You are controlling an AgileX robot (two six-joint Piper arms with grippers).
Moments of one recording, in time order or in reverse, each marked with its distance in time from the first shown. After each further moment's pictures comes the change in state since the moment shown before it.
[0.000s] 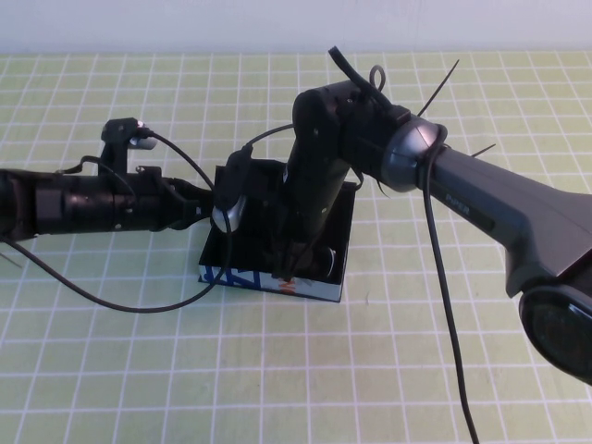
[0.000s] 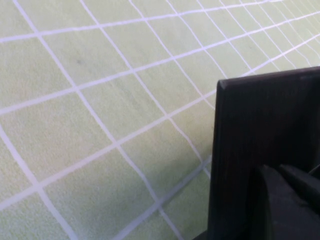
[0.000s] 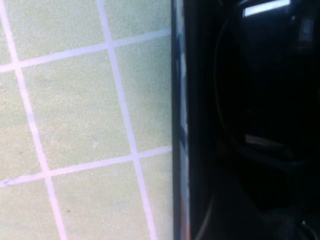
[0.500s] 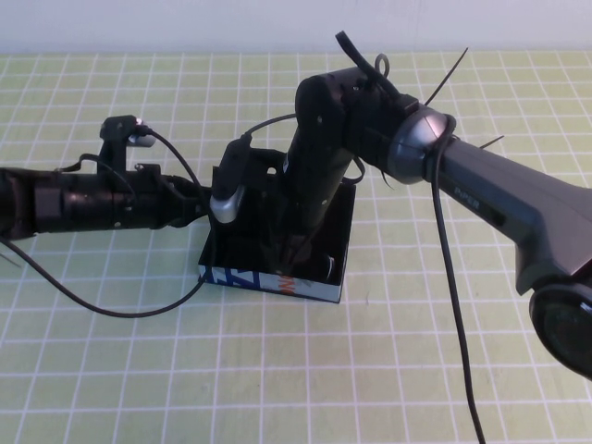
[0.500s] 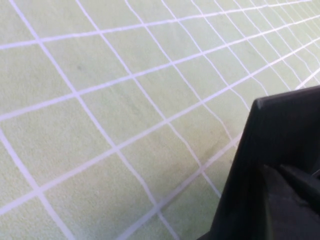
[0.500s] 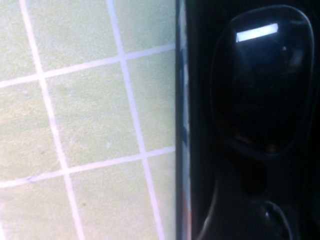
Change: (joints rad) right arm 0.000 -0.031 0.000 0.018 0.014 0.002; left arm 0.000 -0.006 0.000 -0.007 0.000 0.000
